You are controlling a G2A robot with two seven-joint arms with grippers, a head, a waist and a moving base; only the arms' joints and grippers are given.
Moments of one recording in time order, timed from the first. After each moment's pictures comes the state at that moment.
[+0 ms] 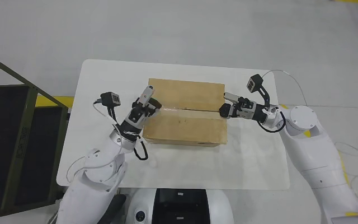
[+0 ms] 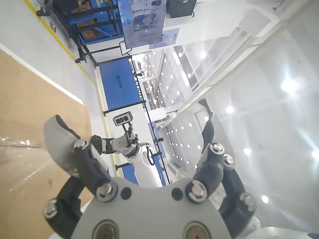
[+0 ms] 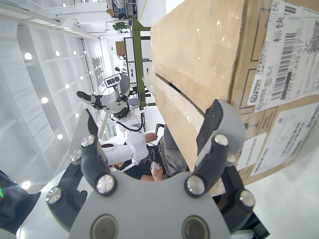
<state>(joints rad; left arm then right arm) 1.67 -1.17 -1.41 -2.11 -0.19 -0.21 -0.17 -1.02 -1.02 1.17 -1.40 0.51 -0.04 1.04</state>
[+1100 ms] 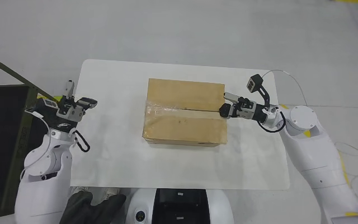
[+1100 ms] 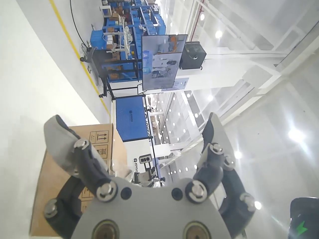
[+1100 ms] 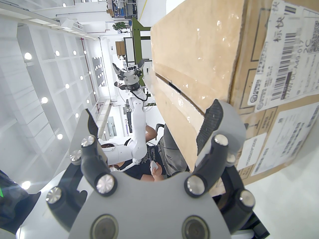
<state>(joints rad) 1.69 -1.14 -1.90 -1.77 -0.53 -0.24 -0.44 -1.02 -1.02 1.17 -1.40 0.51 -0.04 1.04</state>
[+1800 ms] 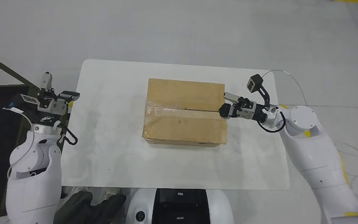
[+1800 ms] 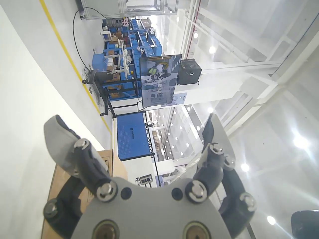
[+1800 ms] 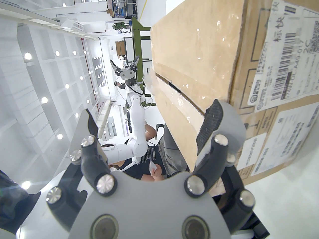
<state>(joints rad) 1.63 -1.13 -1.98 -1.74 -0.52 -0.22 -0.42 -1.02 -1.02 1.17 -1.40 0.51 -0.04 1.04</state>
